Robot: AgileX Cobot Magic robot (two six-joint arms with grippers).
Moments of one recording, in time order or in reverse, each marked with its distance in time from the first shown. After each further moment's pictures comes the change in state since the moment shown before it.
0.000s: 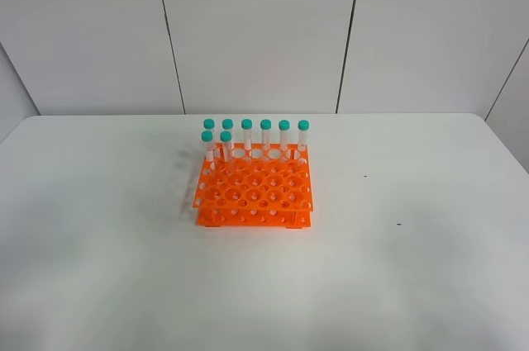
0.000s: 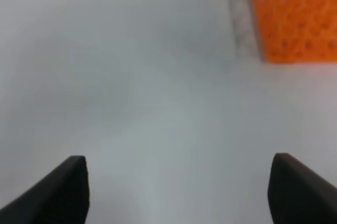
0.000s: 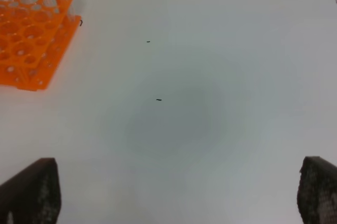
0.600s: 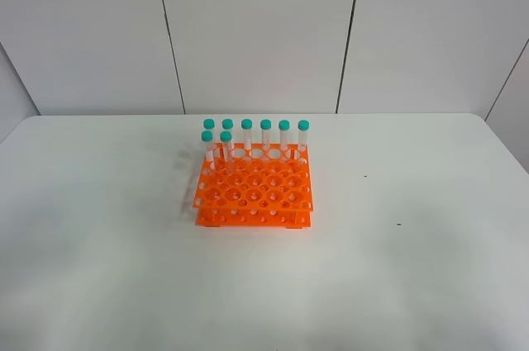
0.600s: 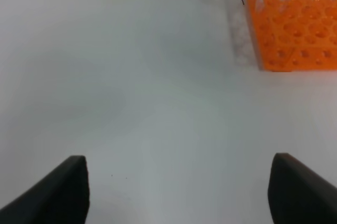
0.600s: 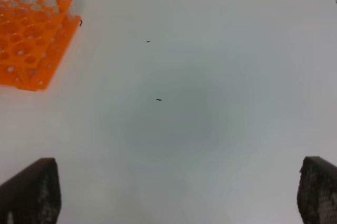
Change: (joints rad) left arm 0.000 -0.016 0.000 0.000 -0.002 0.000; right arm 0.000 0.000 0.000 0.000 0.000 0.000
